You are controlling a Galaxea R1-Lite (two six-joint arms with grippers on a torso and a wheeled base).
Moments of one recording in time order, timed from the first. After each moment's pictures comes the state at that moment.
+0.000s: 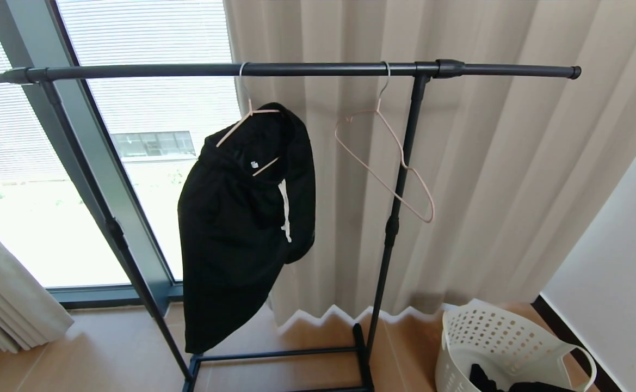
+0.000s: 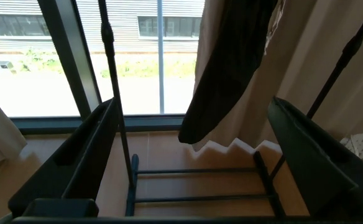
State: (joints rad) left arm 0.00 0.00 -0.01 0.01 0.01 -0.02; right arm 0.00 0.00 0.00 -0.03 0.14 -0.09
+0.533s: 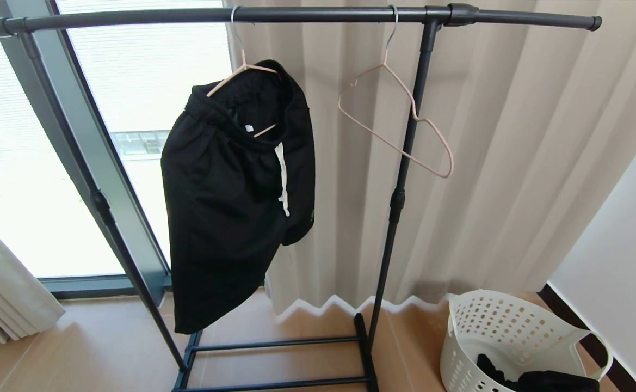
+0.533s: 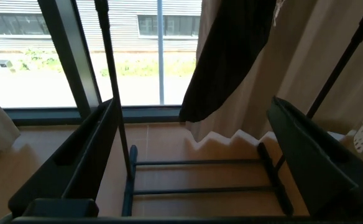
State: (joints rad) left arm 0.00 0.00 -0.01 0.01 0.01 -0.02; right arm 0.00 0.00 0.00 -0.03 0.14 -0.09
